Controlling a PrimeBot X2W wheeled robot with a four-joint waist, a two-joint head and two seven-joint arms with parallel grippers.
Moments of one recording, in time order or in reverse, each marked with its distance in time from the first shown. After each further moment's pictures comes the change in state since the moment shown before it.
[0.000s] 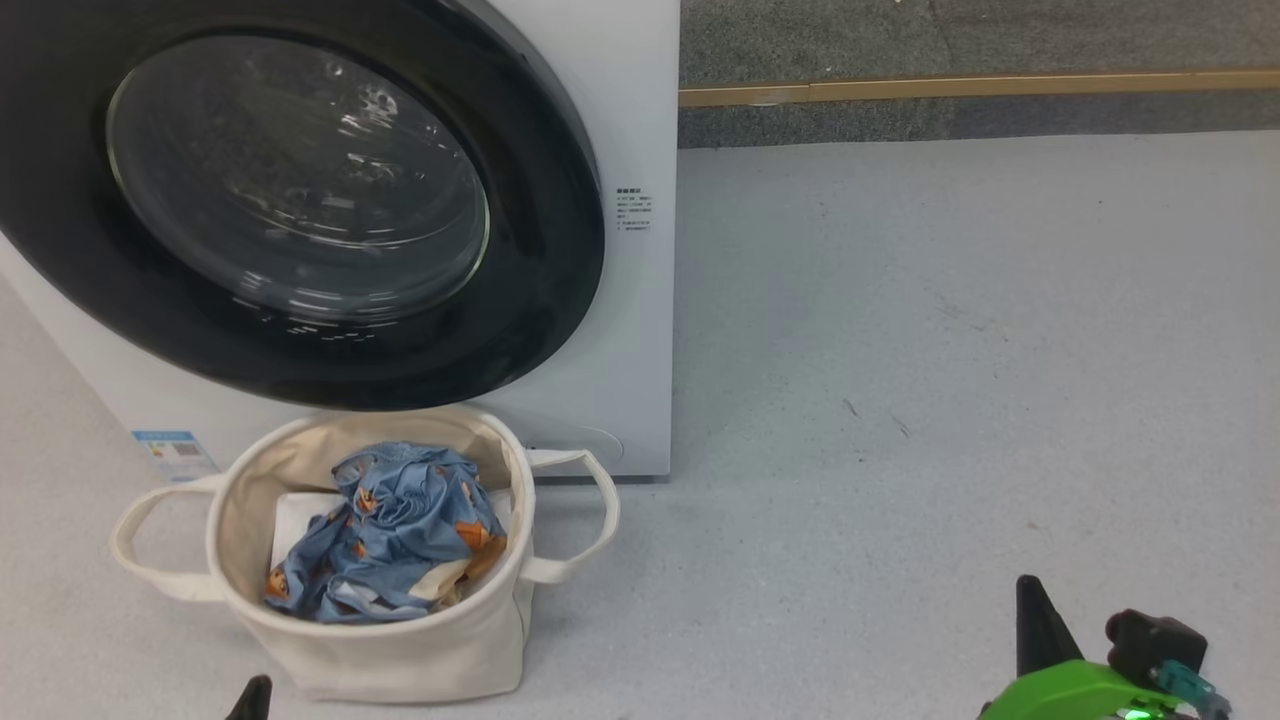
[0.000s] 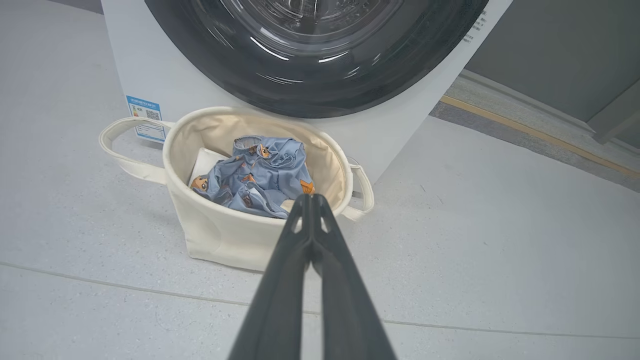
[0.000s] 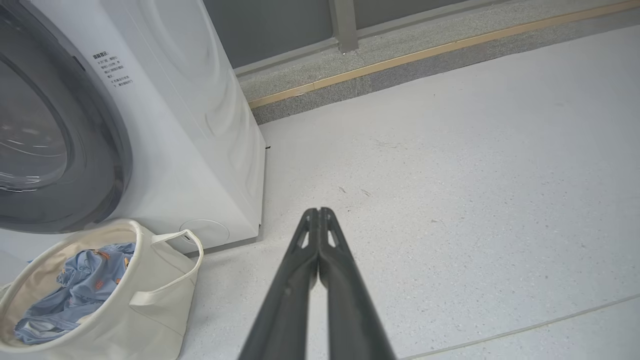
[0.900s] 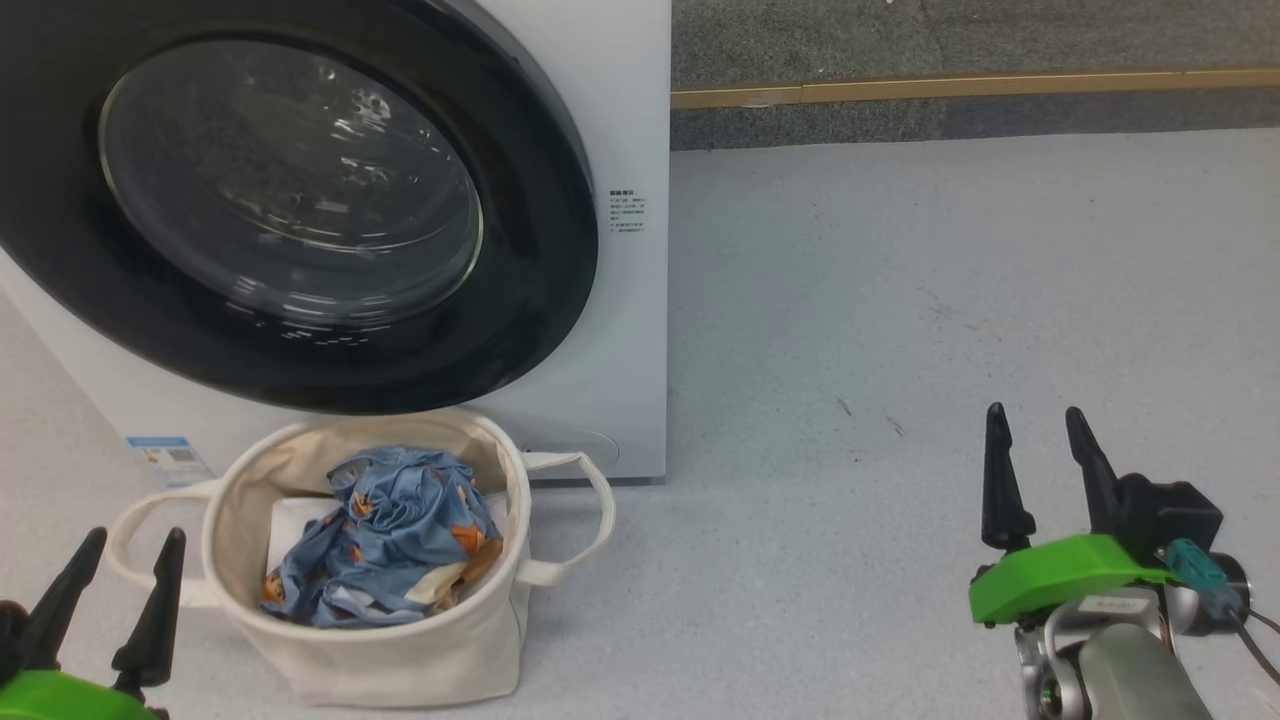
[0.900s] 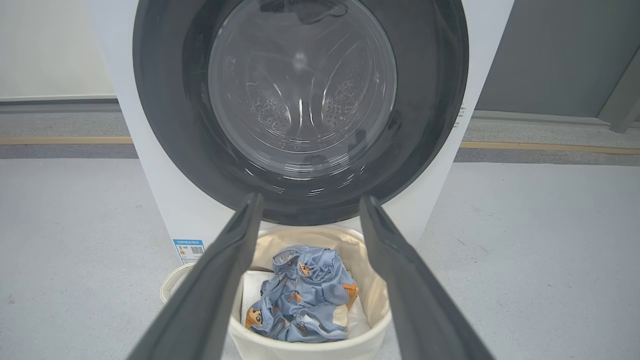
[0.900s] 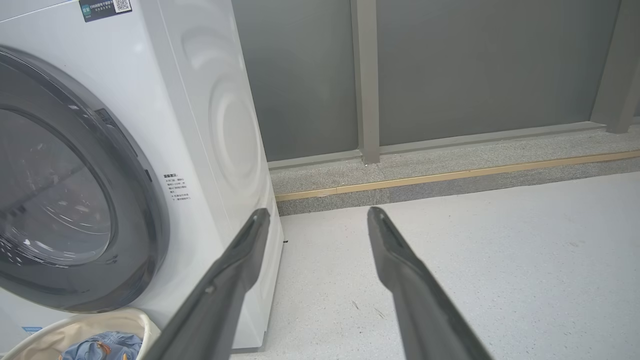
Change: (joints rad) left arm -0.123 0.183 0.064 -0.097 0.101 0.000 -0.037; right arm -0.152 -0.011 0.008 -0.141 -0.129 0.000 -0.037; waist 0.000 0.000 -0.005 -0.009
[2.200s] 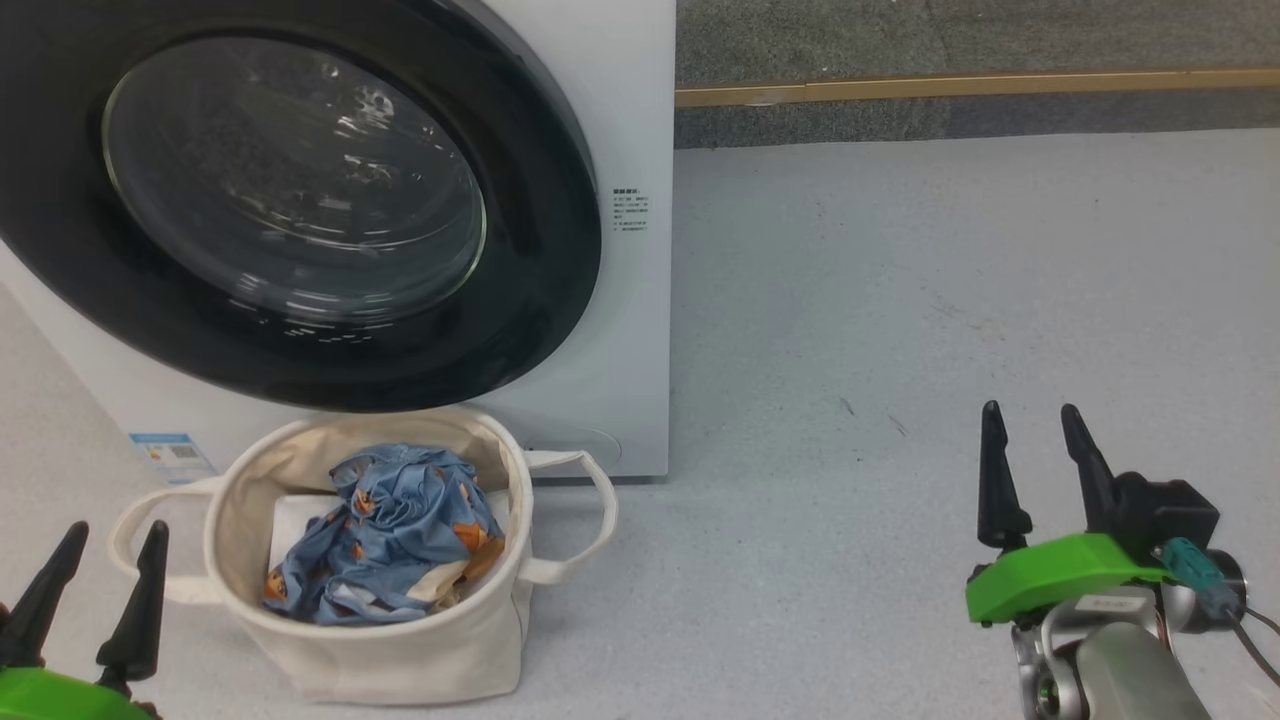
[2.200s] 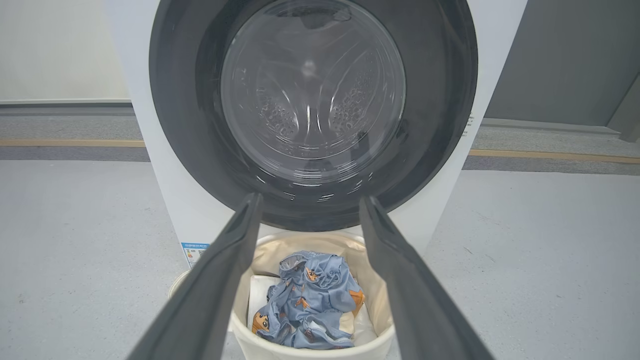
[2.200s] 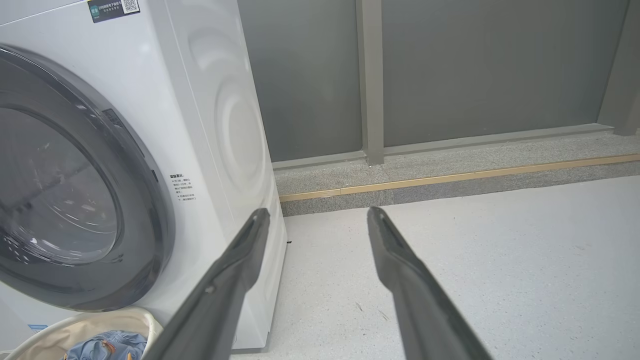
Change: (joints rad) left arm 0.004 -0.001 0.030 -0.008 0.000 0.000 0.000; right arm 0.000 -0.002 0.010 -0.007 0.003 0.000 0.000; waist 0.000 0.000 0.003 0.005
